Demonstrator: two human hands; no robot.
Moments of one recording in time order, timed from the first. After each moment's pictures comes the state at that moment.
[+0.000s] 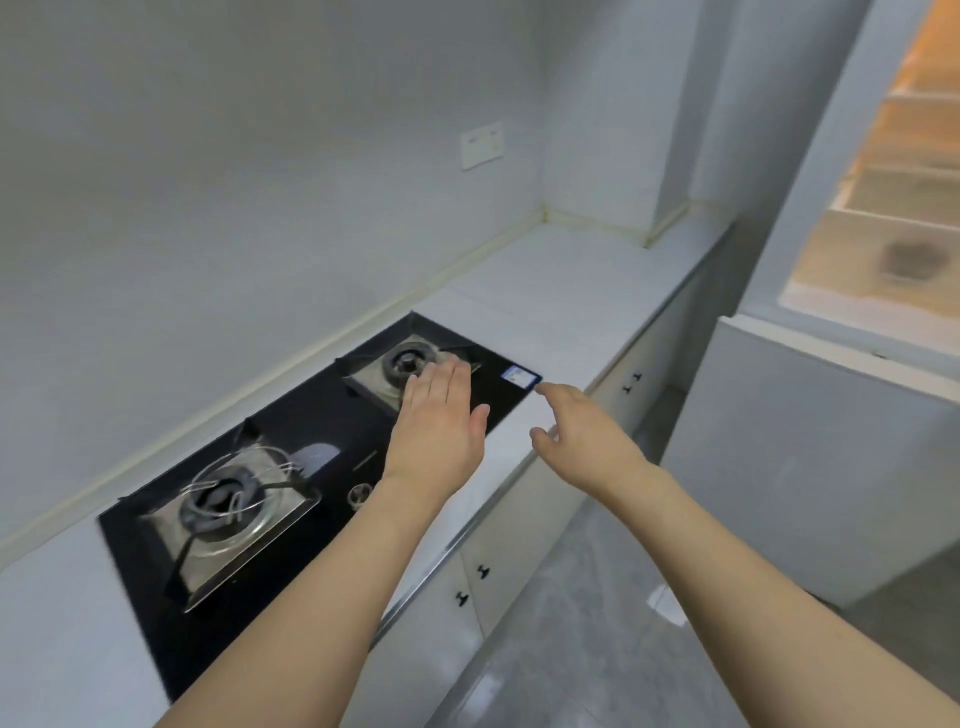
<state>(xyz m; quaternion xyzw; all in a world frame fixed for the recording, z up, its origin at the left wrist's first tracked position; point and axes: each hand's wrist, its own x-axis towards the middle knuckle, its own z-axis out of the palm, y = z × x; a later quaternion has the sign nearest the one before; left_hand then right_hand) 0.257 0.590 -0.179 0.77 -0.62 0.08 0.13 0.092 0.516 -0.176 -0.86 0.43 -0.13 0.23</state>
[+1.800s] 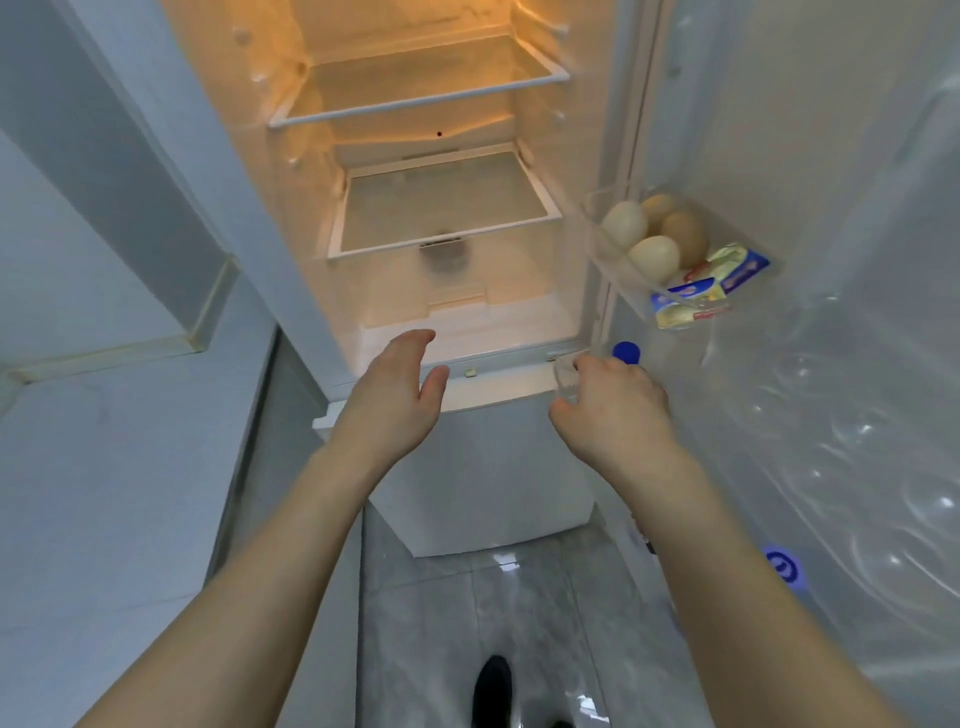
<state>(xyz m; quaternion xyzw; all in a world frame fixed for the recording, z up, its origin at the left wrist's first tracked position) -0.152 0.124 -0.163 0.48 -0.84 -0.16 0.20 -0.331 0.227 -0.152 -0.50 0.85 -0.13 0.10</state>
